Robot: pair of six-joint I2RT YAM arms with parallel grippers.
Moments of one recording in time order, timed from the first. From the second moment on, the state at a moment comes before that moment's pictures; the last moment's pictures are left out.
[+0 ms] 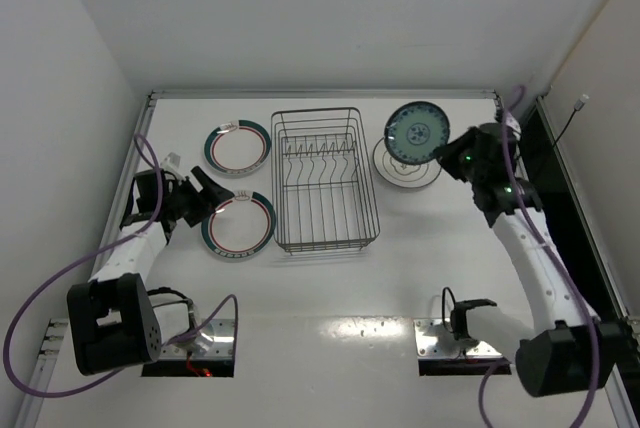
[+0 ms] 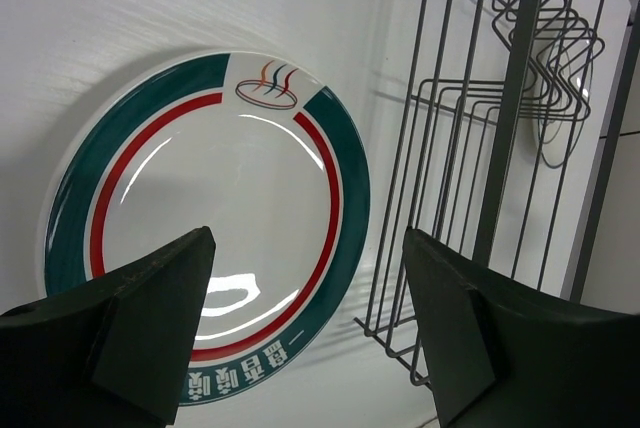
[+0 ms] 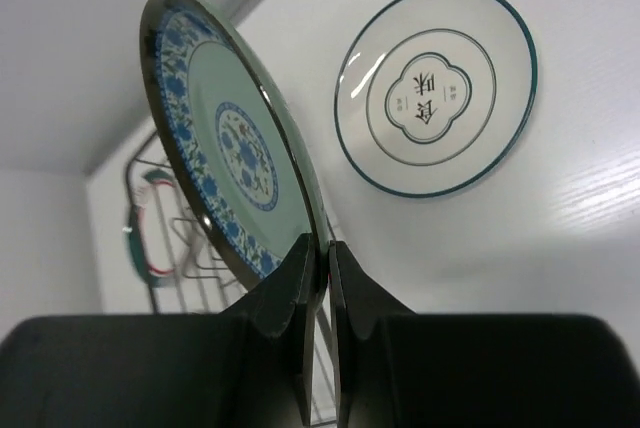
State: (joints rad) left arm 0.22 1.17 0.57 -0.12 0.52 -0.56; right arm 0.00 1.03 0.91 -0.33 -0.03 0.78
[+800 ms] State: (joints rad) left arm 0.22 1.23 0.57 -0.10 0.53 -0.56; right arm 0.66 1.76 1.47 -0.61 0.94 0.62
